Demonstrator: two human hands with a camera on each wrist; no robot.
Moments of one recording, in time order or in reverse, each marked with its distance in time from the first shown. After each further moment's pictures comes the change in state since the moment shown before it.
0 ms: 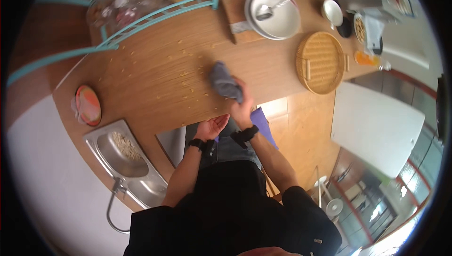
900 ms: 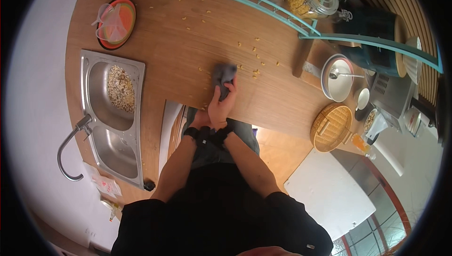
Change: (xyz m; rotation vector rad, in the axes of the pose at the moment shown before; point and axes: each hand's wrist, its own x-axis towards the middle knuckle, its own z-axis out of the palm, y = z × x) left_hand -0.019 0.035 -0.048 -0.287 -0.256 0.316; right_hand -0.063 -0.017 0.149 -0.161 -0.213 -0.103
